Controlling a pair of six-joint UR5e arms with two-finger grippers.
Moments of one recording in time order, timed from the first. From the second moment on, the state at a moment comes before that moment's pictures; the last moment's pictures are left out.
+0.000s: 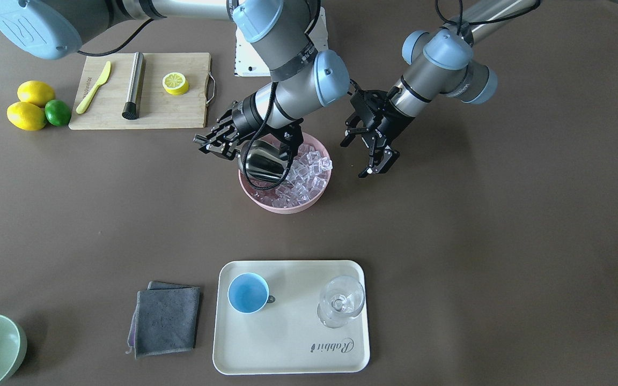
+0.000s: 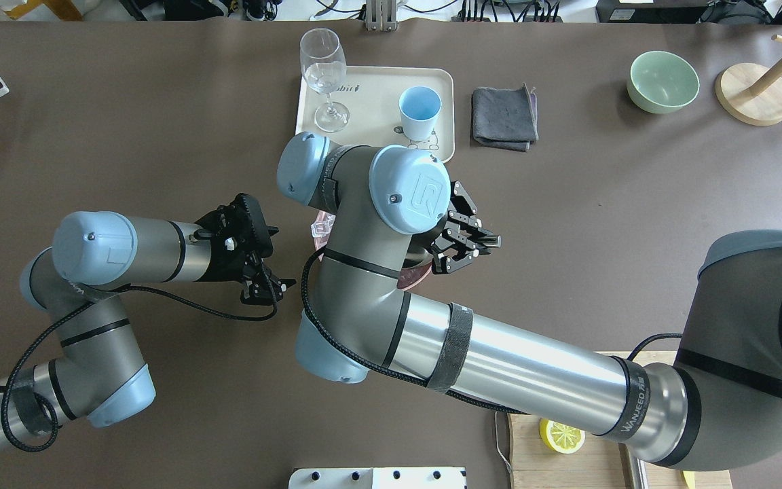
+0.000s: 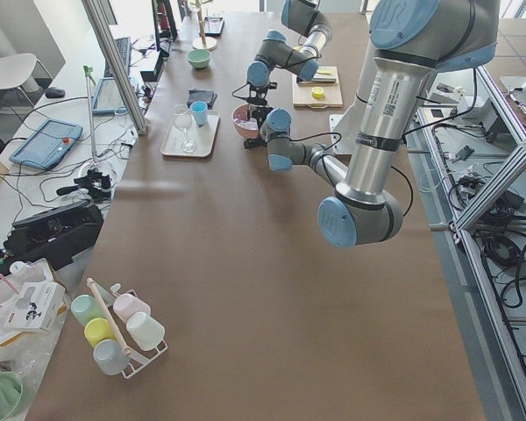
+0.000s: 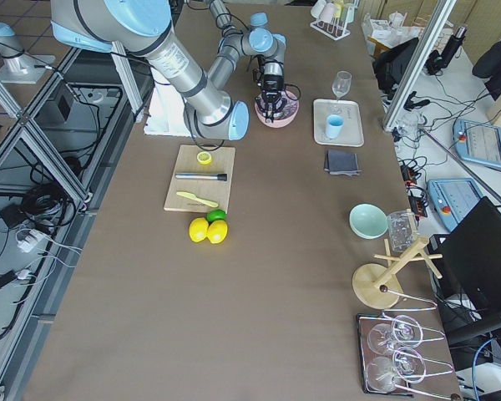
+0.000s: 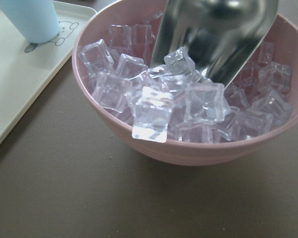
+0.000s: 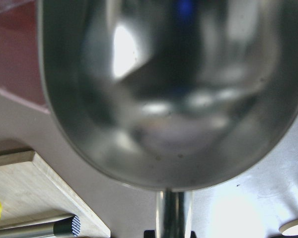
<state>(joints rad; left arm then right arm) -0.53 -1.91 -1.66 -2.47 -1.81 -0.13 0.47 -0.50 1.36 -2.50 1.57 -0.29</state>
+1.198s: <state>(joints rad) -0.52 -1.92 -1.66 -2.47 -1.73 -0.14 0.47 -0.51 1.35 -2.43 1.62 -0.29</state>
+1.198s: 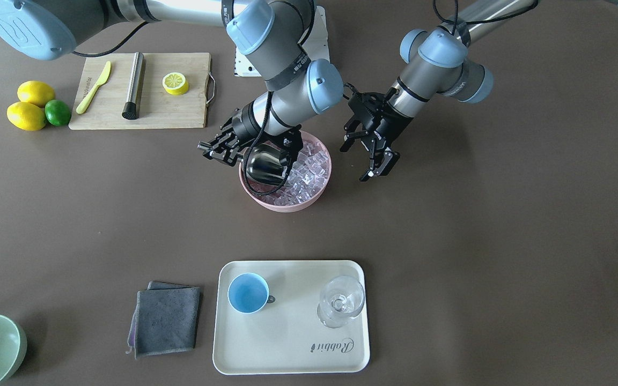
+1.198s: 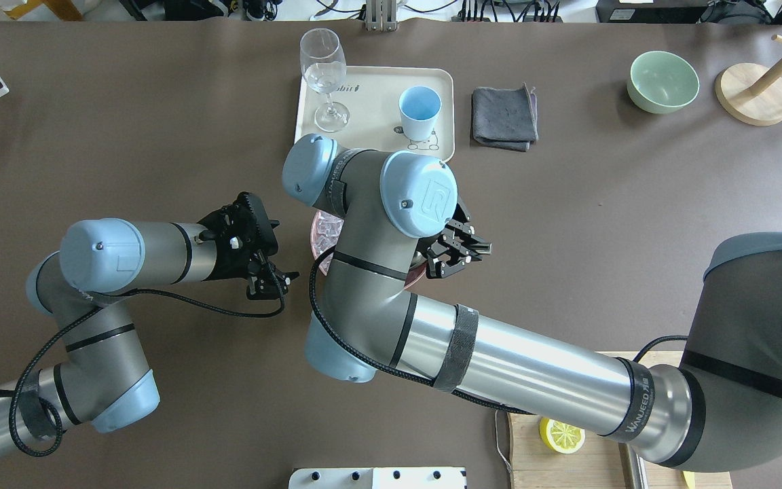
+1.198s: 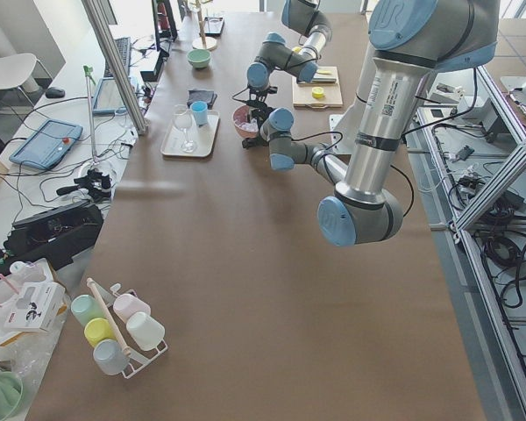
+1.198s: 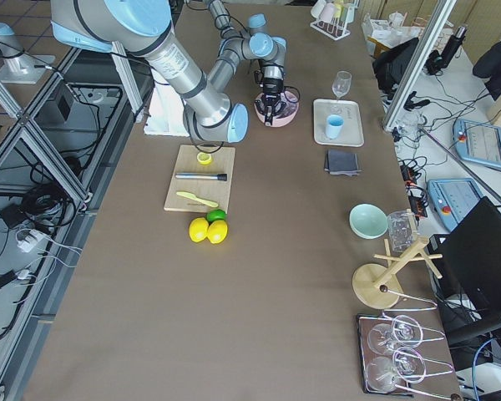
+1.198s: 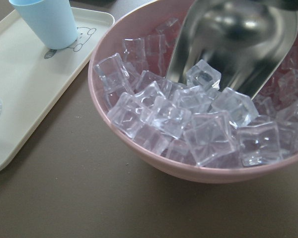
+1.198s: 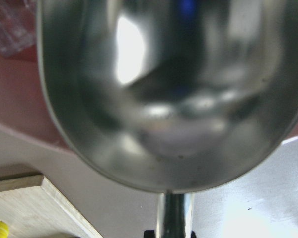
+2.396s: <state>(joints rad) -0.53 -1.92 -1.66 -2.46 -1.74 -0.14 0.47 -0.63 1.52 -2.35 1.66 -0.31</state>
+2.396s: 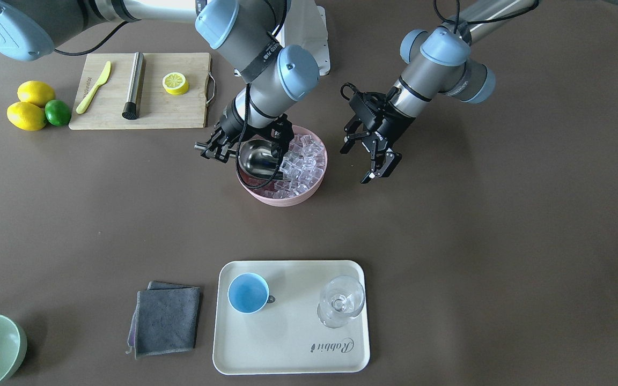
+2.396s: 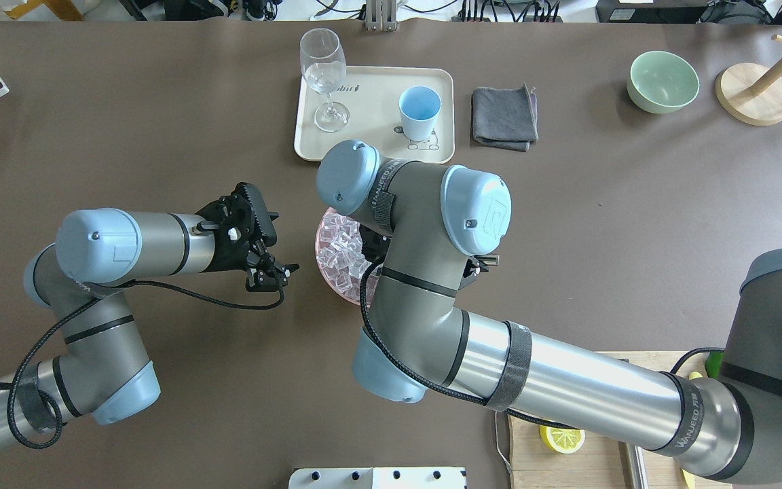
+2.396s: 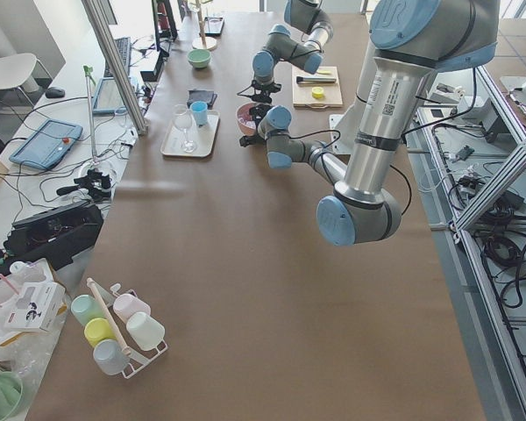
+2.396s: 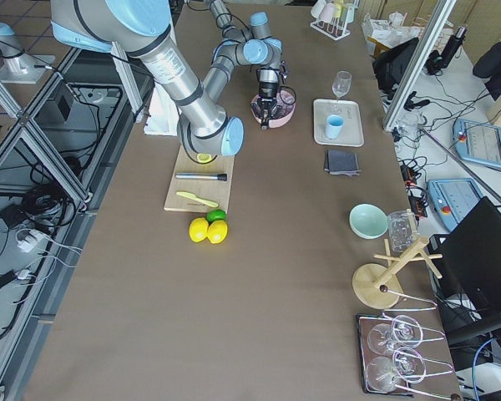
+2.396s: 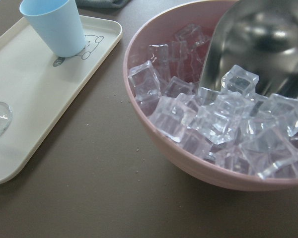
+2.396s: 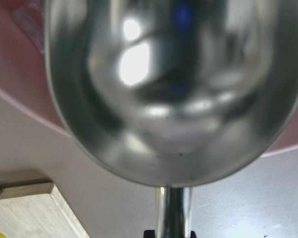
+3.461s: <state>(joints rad) -0.51 -1.94 -1.67 -2.45 -1.77 -0.15 0.48 -0.64 1.55 -2.30 1.69 -0.32</state>
